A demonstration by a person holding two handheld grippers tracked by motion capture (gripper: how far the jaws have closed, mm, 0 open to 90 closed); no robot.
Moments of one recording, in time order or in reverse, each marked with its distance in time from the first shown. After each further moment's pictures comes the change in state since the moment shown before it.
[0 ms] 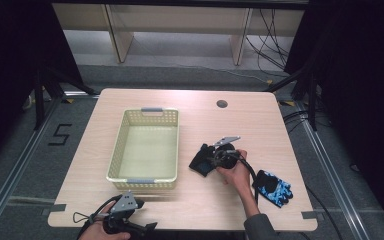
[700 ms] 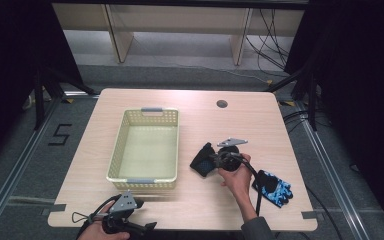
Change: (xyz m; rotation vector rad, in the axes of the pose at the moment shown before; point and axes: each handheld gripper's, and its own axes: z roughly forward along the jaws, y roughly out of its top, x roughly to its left) left arm 0.002 0.001 -0.004 0.013 0.005 0.028; right arm 0.014 -0.004 -0.030 -0.111 -0.015 0.127
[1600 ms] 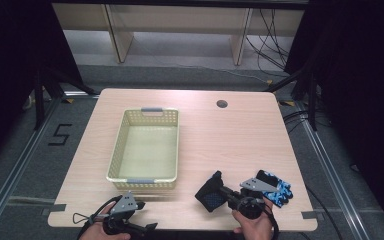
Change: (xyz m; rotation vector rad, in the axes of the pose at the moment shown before) left arm -0.005 -0.001 0.003 -0.007 -0.014 -0.026; right arm 0.046 -0.091 -0.086 -0.135 0.091 0.184
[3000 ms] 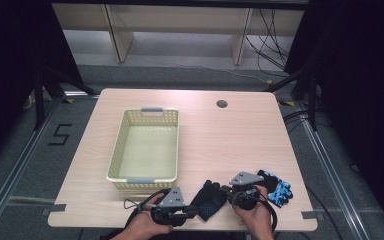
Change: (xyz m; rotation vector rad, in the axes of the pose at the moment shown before) left arm -0.049 0.070 0.080 -0.048 -0.163 0.182; right arm -0.026 0.009 0.028 0.203 -0.038 -0.348
